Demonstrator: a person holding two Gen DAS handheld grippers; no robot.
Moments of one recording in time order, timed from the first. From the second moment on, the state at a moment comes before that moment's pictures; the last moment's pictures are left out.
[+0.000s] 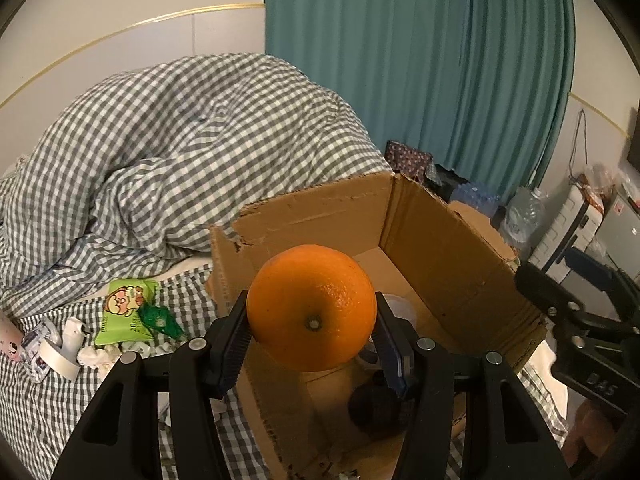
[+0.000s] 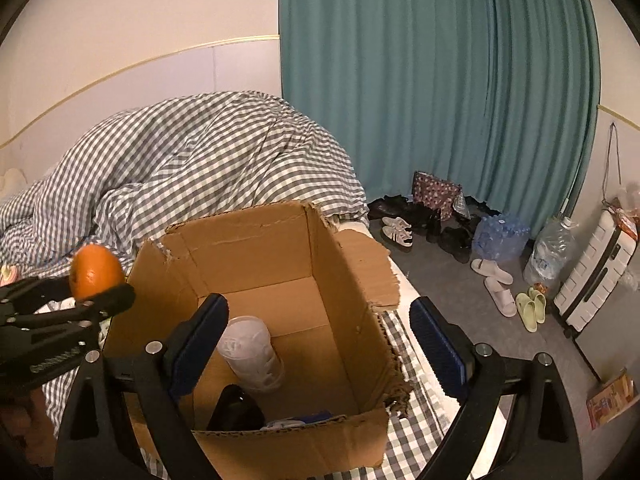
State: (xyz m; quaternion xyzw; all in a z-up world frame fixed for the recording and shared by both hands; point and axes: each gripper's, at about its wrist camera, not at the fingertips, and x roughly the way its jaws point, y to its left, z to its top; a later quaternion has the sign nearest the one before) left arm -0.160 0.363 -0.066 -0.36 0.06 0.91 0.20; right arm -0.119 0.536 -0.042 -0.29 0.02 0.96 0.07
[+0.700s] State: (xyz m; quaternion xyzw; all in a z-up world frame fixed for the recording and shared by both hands) left arm -0.148 0.367 -0.050 -0.33 0.07 0.92 0.20; right arm -0.106 0.539 -0.033 -0.28 0.02 0.96 0.07
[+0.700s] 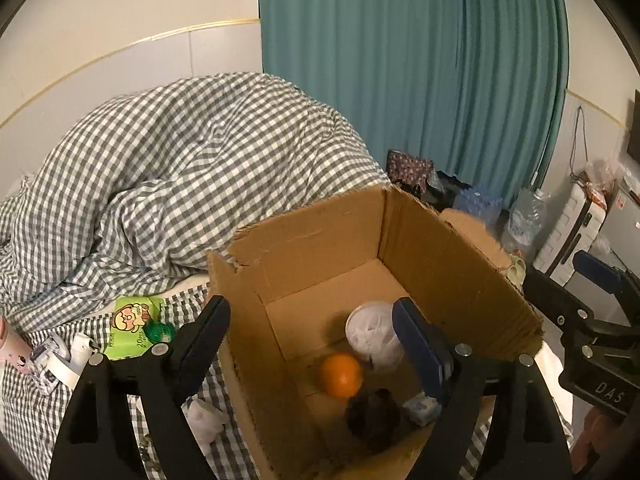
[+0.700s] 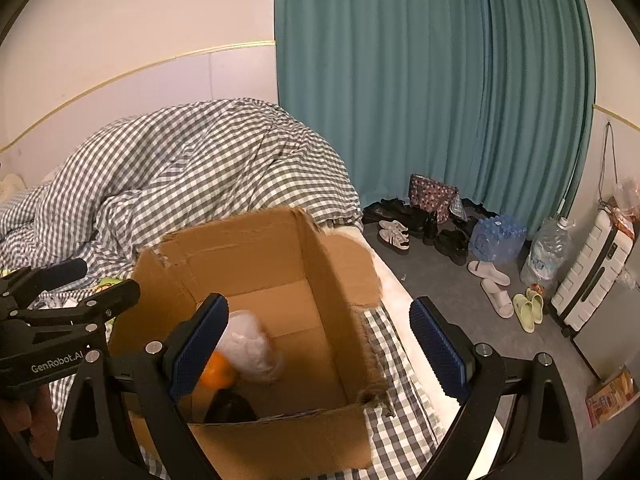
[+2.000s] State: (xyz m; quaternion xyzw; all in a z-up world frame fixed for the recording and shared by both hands) left arm -0.080 0.113 0.033 -0.26 -0.01 0.97 0.04; right arm -0.054 0.332 0.047 -0.22 -0.05 0.97 -0.05
